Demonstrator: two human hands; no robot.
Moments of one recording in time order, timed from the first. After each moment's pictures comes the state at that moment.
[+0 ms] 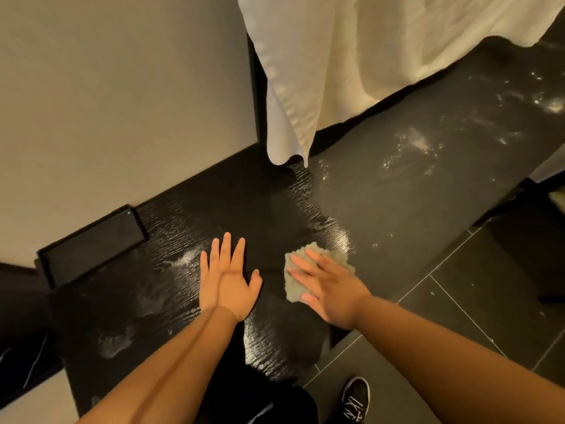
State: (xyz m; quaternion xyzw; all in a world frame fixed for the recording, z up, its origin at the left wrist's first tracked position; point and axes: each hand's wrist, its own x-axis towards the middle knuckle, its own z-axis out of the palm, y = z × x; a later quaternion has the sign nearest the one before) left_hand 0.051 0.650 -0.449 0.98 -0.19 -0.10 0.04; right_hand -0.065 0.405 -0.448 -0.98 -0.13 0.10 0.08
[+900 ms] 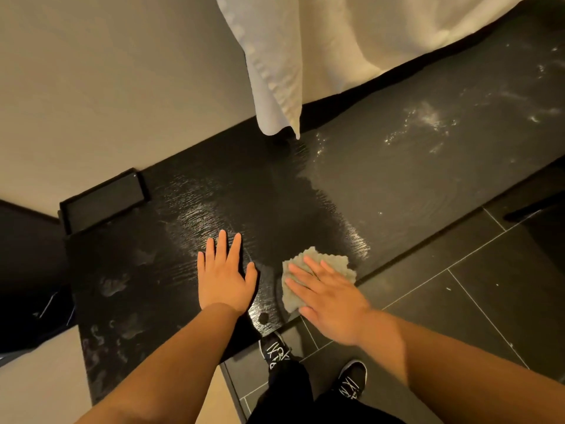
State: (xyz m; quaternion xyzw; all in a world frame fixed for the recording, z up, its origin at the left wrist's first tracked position) left_hand -0.041 0.629 -0.444 0.99 -0.09 -0.10 0.04; right_hand -0.154 0.386 -0.454 -0.97 -0.20 0.08 0.09
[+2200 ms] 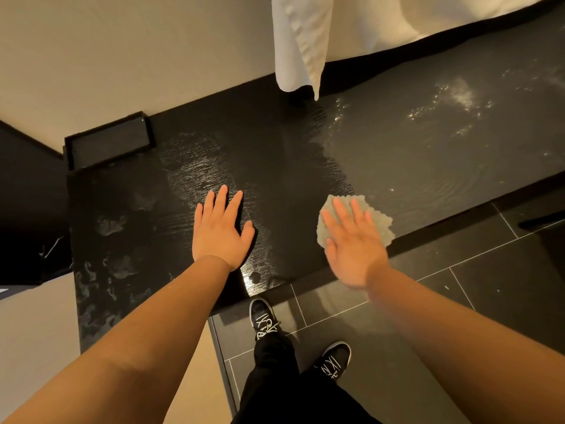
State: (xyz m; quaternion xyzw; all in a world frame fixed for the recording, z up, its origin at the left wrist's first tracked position) left_hand -0.042 0.629 -0.452 0.99 -0.09 -0.06 0.06; right_hand -0.131 0.344 -0.451 -0.99 -0.01 0.11 0.07
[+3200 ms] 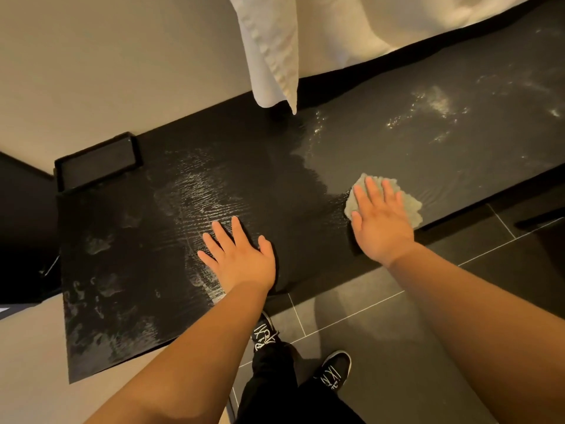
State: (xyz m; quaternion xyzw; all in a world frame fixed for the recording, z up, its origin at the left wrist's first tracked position) left_hand -0.090 0.532 -0.454 0.98 0.14 -0.12 0.07; right_hand -0.094 0.249 -0.441 -0.99 0.09 0.11 0.03
